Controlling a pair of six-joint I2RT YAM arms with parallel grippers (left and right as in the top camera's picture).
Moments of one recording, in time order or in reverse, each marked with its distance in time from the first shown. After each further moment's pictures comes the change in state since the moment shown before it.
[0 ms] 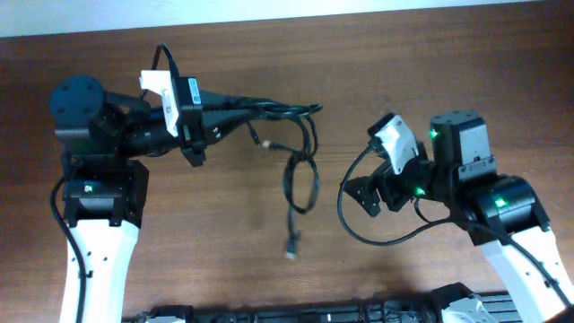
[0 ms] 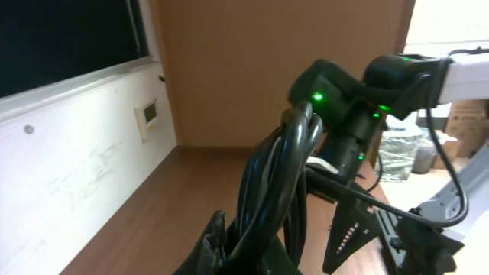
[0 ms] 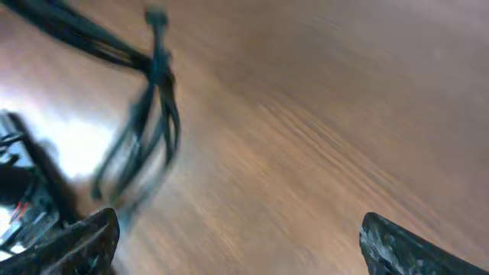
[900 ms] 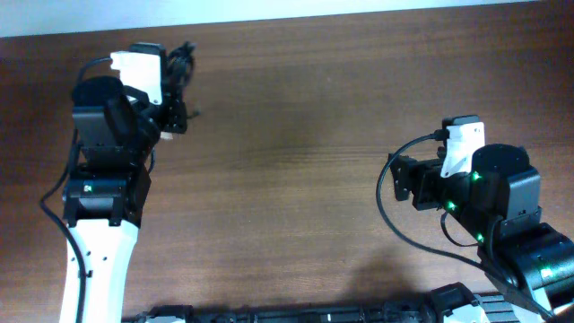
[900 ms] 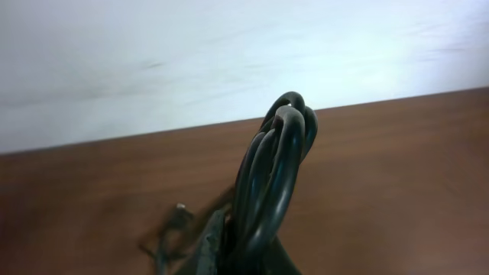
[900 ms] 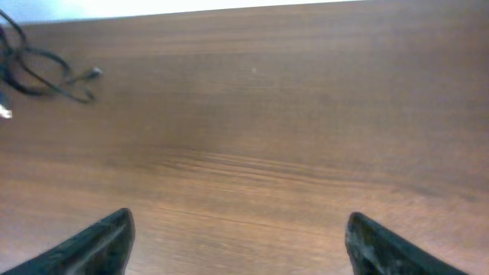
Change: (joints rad) left arm 0.002 0.000 0.000 -0.410 -1.178 -0.014; right arm 0.000 -0.252 0.000 -0.014 0.493 0.457
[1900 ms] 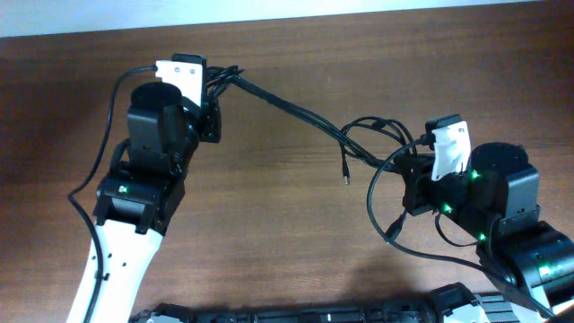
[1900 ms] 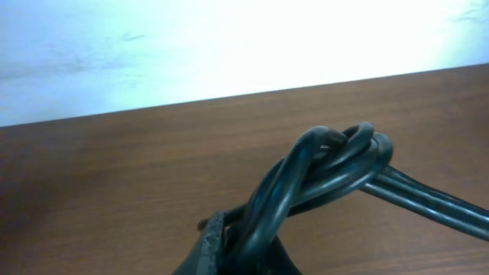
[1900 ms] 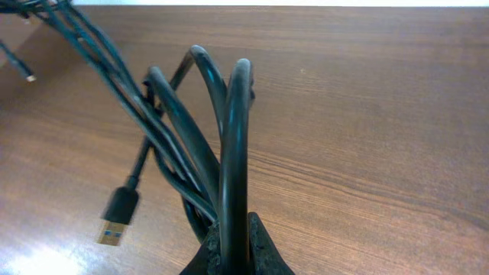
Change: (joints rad) left arm -0.222 0.000 0.000 -0.076 -0.284 -0.090; right arm 0.001 0.006 0.000 0.014 -0.140 -0.060
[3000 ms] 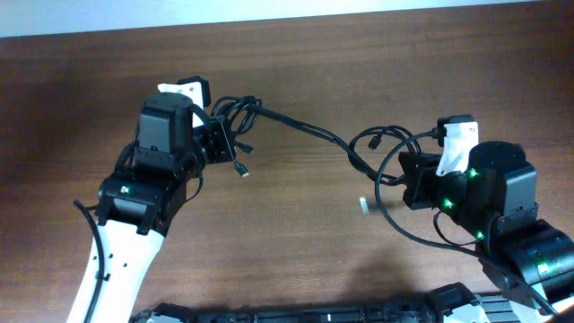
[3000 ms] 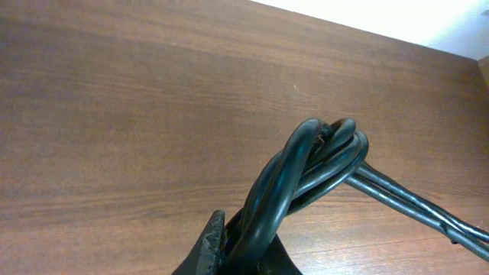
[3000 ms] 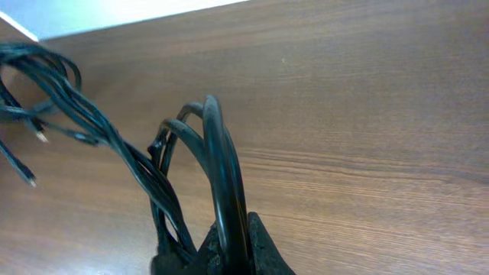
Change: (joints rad) left arm -0.015 0.000 0.000 -0.225 0.211 -0.362; right arm 0.000 0.007 0.000 -0.010 0.052 0.134
